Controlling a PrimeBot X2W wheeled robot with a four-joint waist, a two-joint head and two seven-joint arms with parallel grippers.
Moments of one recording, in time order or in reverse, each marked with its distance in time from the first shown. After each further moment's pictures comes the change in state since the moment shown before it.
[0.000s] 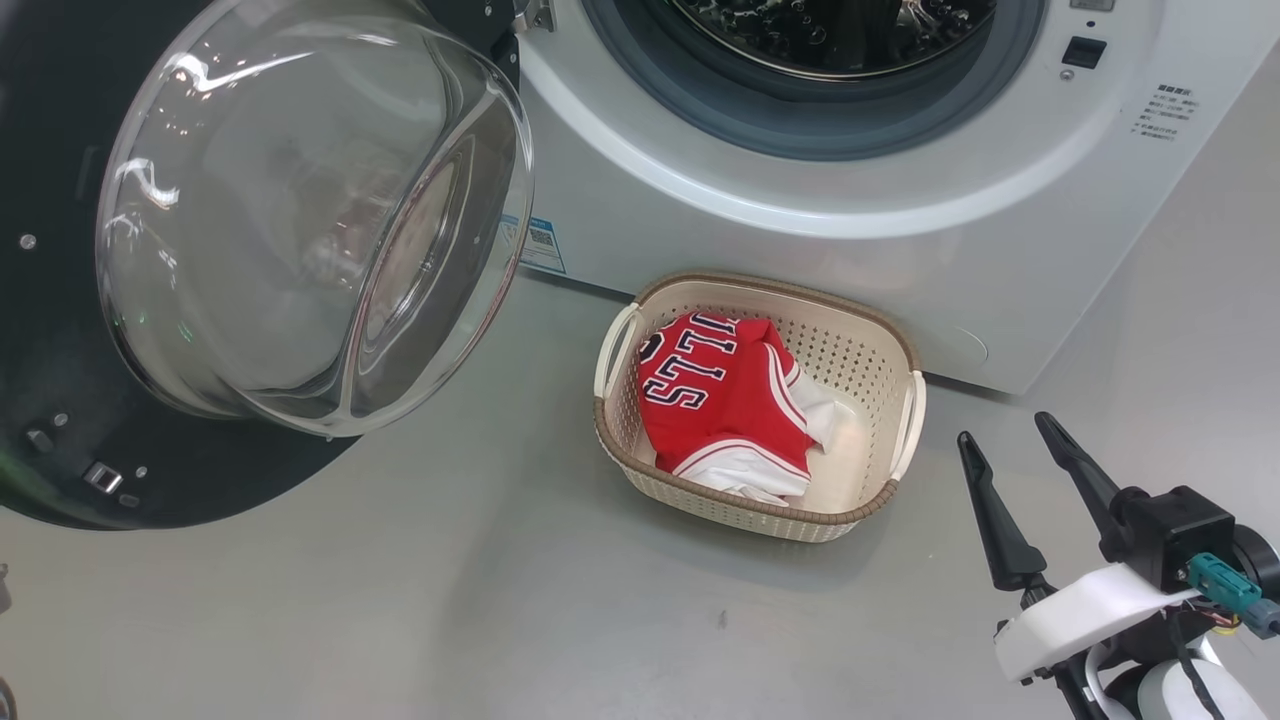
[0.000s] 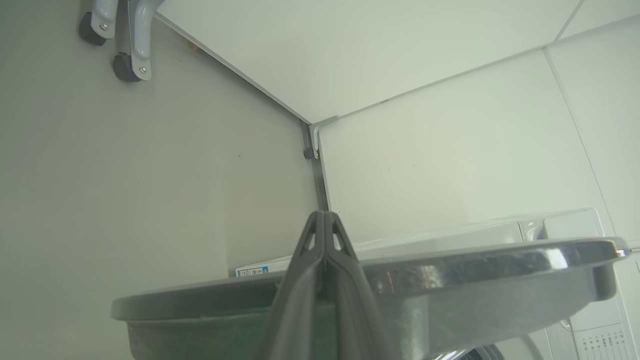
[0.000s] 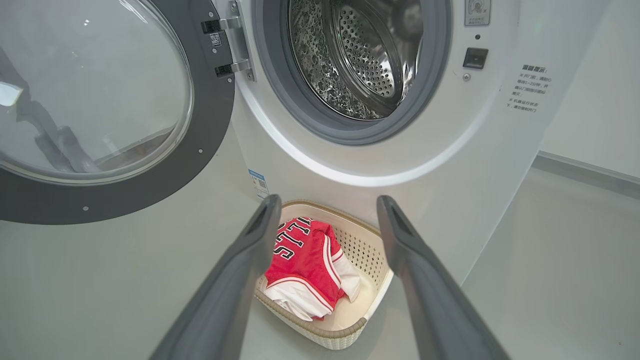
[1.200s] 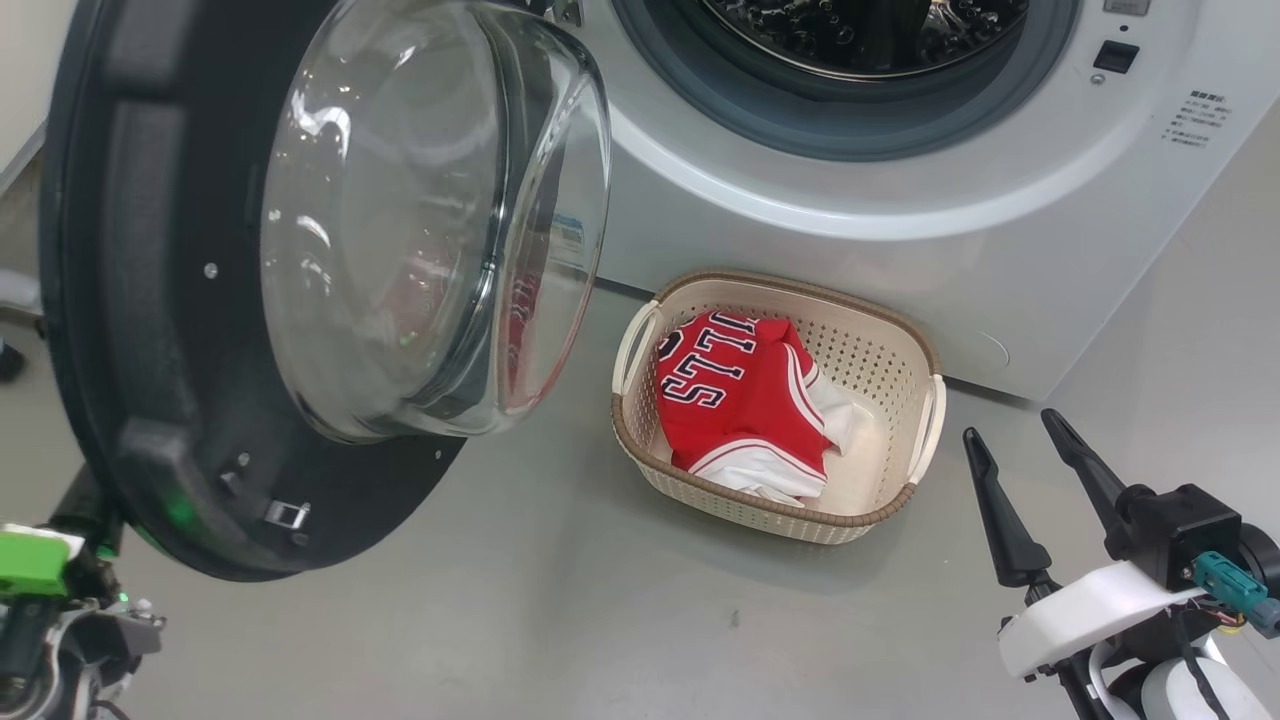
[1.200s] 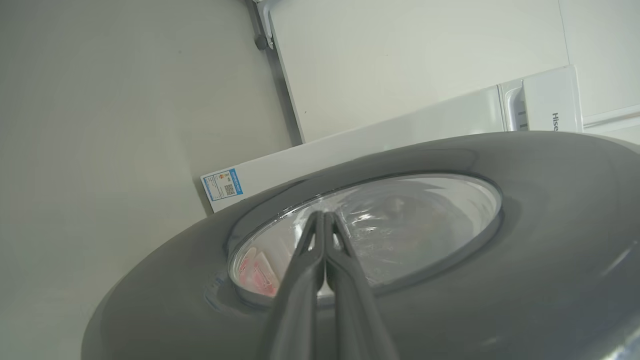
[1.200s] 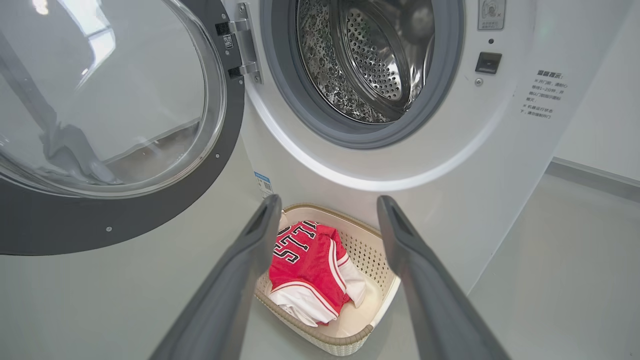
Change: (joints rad) left arm 0.078 -0.061 -0.147 -0.074 -0.011 -0.185 0.196; right arm 0.000 -0.002 -0.006 -0.005 0.000 -0.007 0.000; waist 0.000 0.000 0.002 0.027
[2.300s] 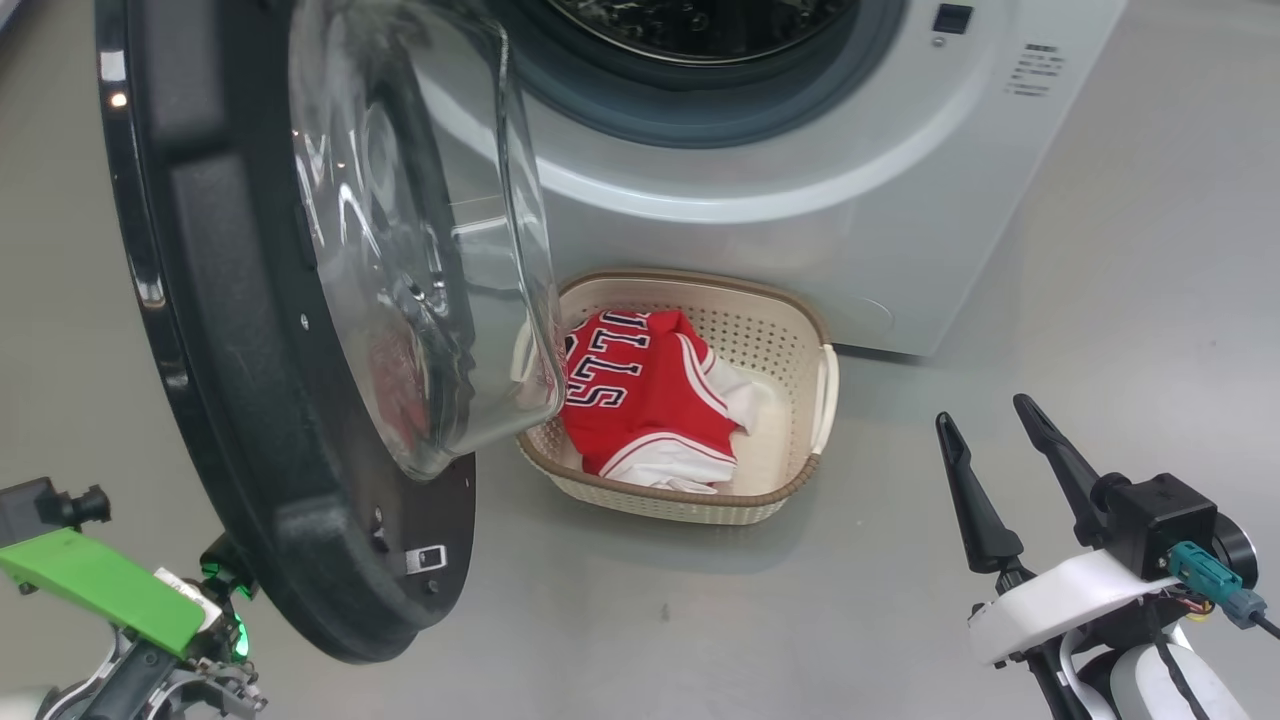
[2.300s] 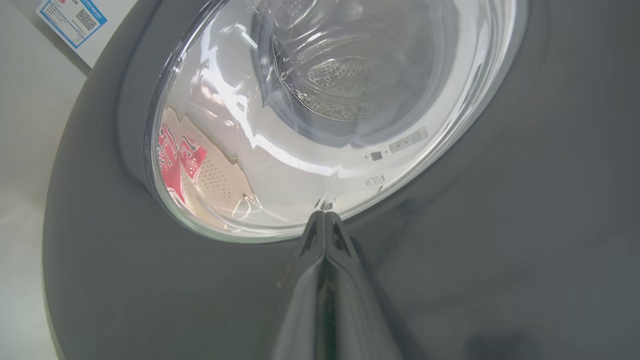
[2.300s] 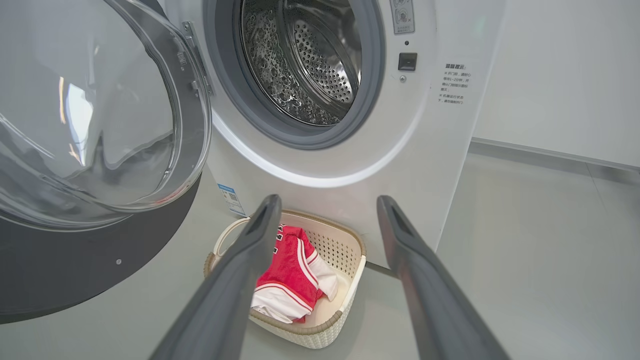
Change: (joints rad) left arm 0.133 0.018 -0.158 -0.293 0.018 -0.020 0.197; right arm -0.036 0.038 0.024 0.019 0.005 0.002 -0.023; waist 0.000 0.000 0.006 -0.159
